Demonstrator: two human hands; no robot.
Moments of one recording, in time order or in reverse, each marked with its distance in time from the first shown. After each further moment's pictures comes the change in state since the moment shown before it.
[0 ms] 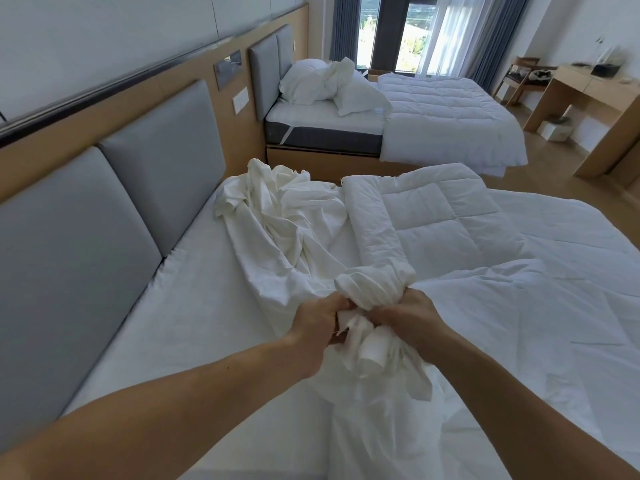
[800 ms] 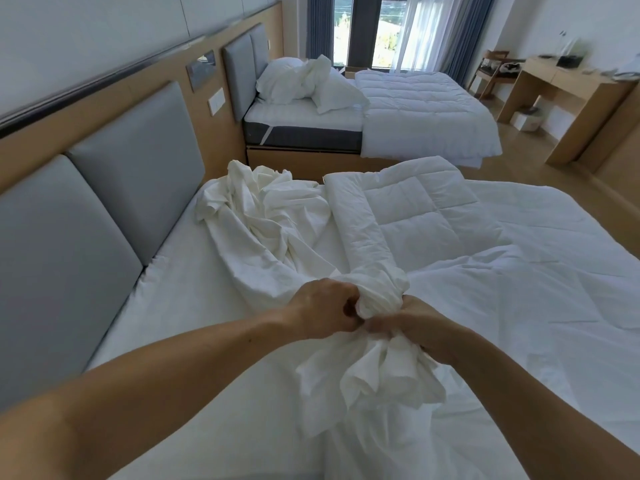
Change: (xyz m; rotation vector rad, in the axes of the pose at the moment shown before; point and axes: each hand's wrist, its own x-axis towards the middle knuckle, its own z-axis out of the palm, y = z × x) left_hand 0.043 0.016 0.007 1.472 -0.229 0.793; right_hand -0.006 0.022 -0.030 0.150 -0.304 0.057
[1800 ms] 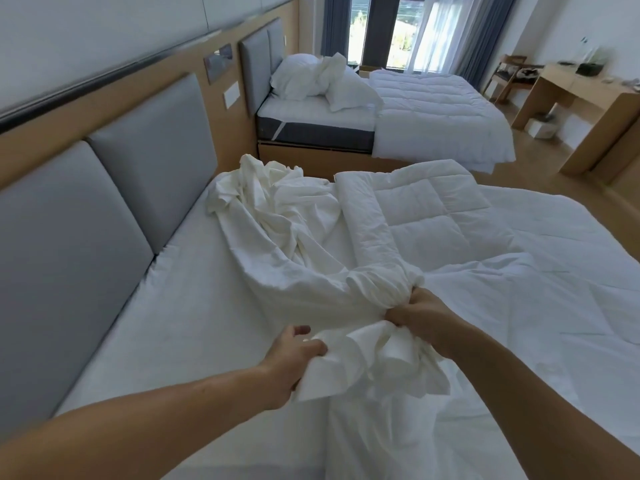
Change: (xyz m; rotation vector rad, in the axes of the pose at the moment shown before) left_hand -0.086 -0.019 0.053 -1.331 0.055 -0.978; right_hand 0.009 -0.007 0.008 -0.151 0.198 -0.021
